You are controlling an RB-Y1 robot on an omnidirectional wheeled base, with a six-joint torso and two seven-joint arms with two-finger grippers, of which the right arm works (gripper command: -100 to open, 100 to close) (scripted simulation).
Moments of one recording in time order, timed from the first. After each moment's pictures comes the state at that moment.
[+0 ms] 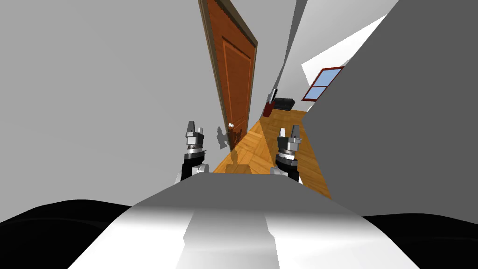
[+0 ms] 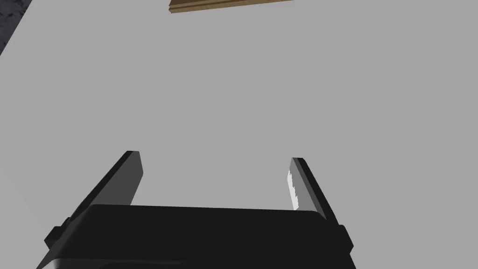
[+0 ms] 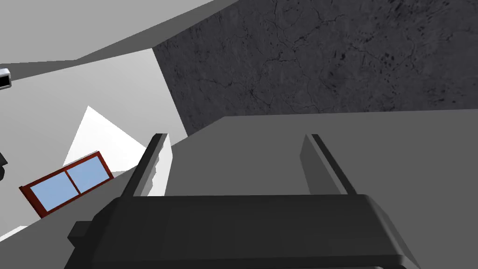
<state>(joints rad) 0.51 0.04 0.04 -2.23 0.02 -0.63 -0.03</state>
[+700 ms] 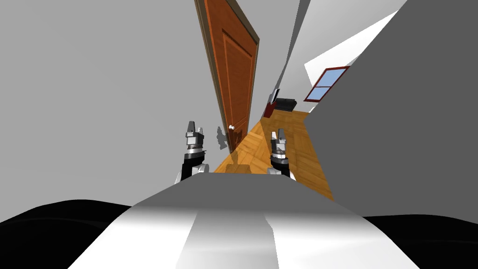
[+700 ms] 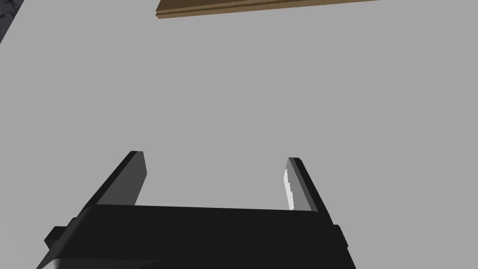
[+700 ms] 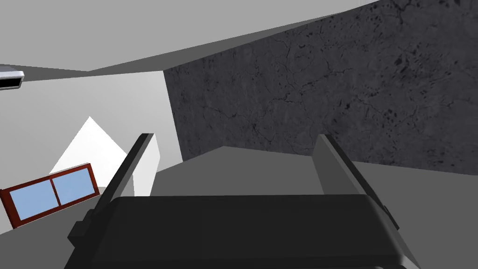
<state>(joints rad) 0.47 -0.01 0.07 -2.09 0.09 -0.65 0.09</state>
